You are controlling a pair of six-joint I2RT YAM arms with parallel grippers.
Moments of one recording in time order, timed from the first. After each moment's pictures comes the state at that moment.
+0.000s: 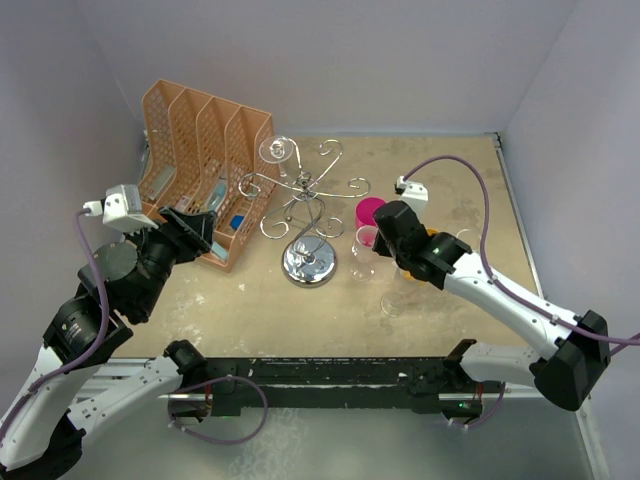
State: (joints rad) left arm -0.74 0.60 1.15 -0.67 -0.58 -0.60; right arm 0.74 1.19 1.01 -0.59 0.53 0.70
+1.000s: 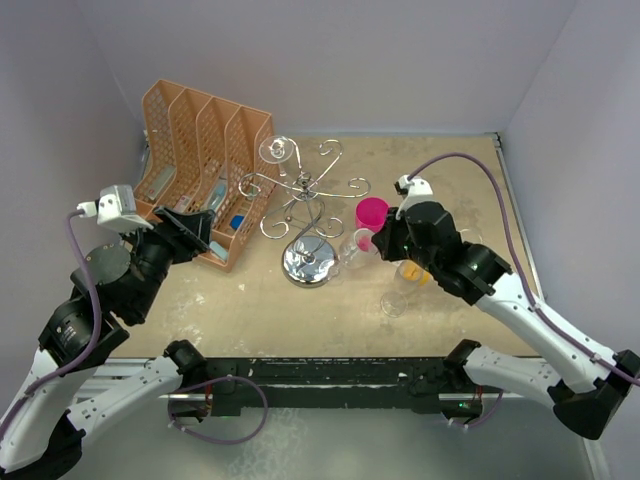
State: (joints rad) left arm -0.74 0.59 1.16 -0.66 -0.56 -0.61; right arm 0.74 1.00 1.03 -0.60 0.26 0.48
